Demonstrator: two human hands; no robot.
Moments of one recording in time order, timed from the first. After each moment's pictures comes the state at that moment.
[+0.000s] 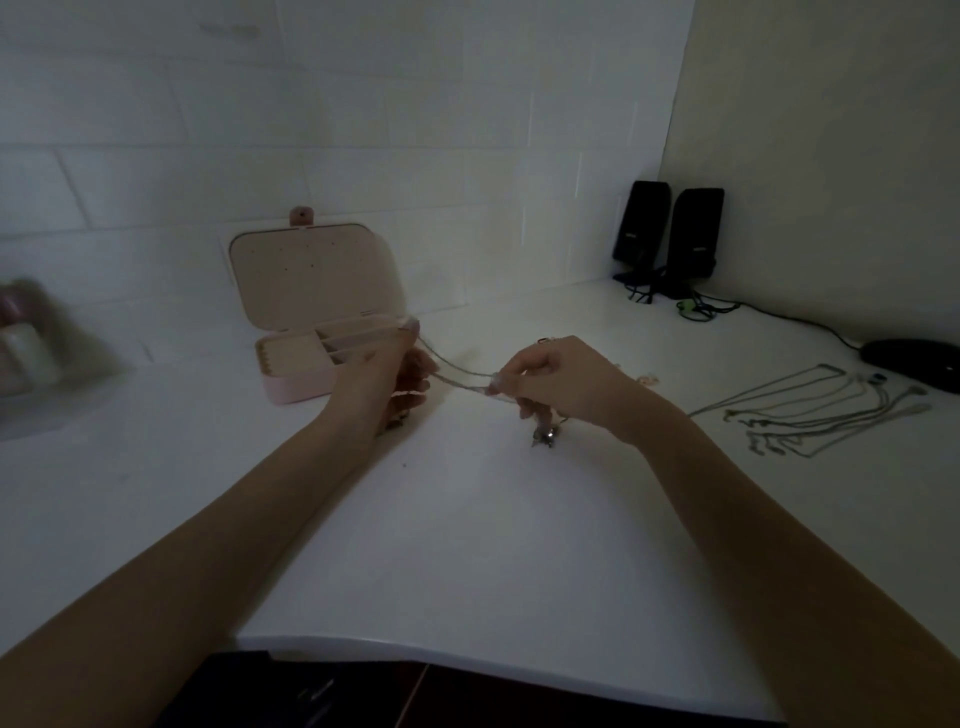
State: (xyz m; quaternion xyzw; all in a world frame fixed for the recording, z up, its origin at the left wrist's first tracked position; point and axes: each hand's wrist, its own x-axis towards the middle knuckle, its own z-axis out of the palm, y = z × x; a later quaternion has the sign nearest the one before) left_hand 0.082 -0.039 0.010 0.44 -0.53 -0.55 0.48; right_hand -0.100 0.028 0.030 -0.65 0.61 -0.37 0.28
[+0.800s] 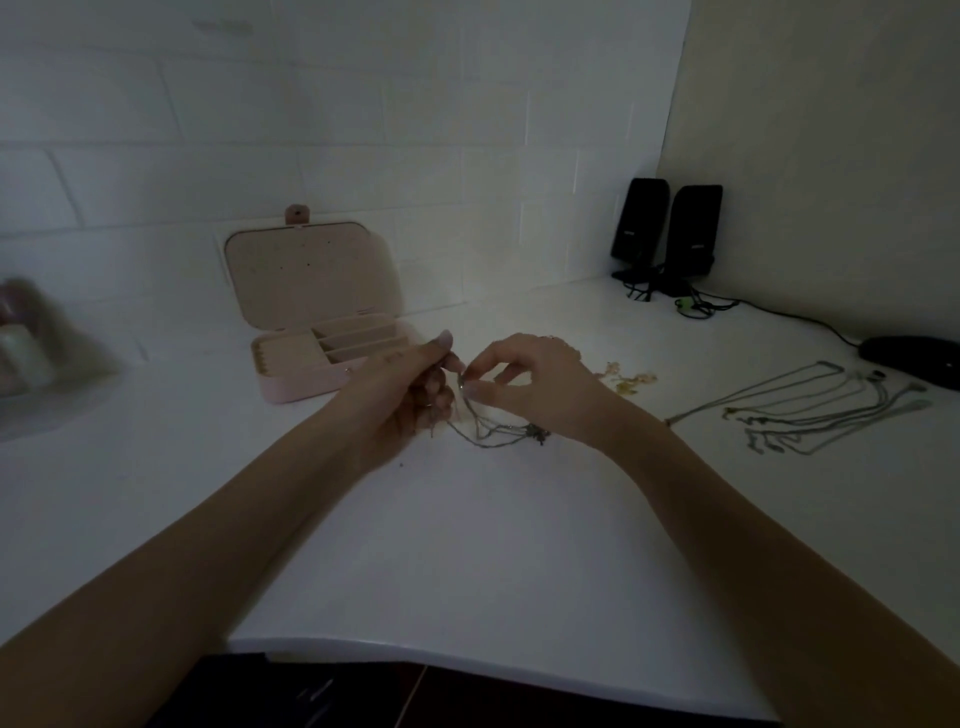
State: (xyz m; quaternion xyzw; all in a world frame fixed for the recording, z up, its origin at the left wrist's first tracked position) left_hand 0.076 -0.025 0.011 0.32 -0.55 -0.65 0.42; right_hand -0.083 0.029 0.022 -0.71 0.57 -0.37 0.18
